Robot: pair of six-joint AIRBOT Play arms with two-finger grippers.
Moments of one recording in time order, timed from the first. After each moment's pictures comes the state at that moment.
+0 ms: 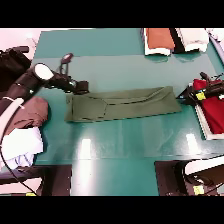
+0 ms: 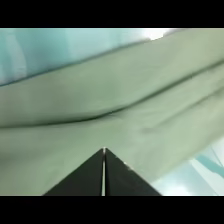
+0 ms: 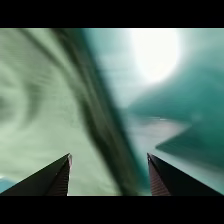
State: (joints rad) left arm -0.32 -1.42 1.24 1.02 -0.93 -1.50; right arm -0.53 -1.69 1.25 -0.92 1.38 1.18
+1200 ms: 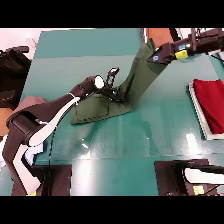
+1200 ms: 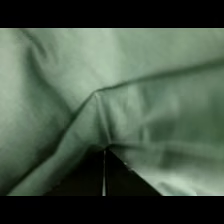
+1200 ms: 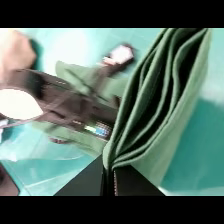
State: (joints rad) left arm -0.62 -1.91 1.62 0.99 -0.81 -1.55; right arm 0.04 -1.39 1.68 -0.75 1.41 1.29
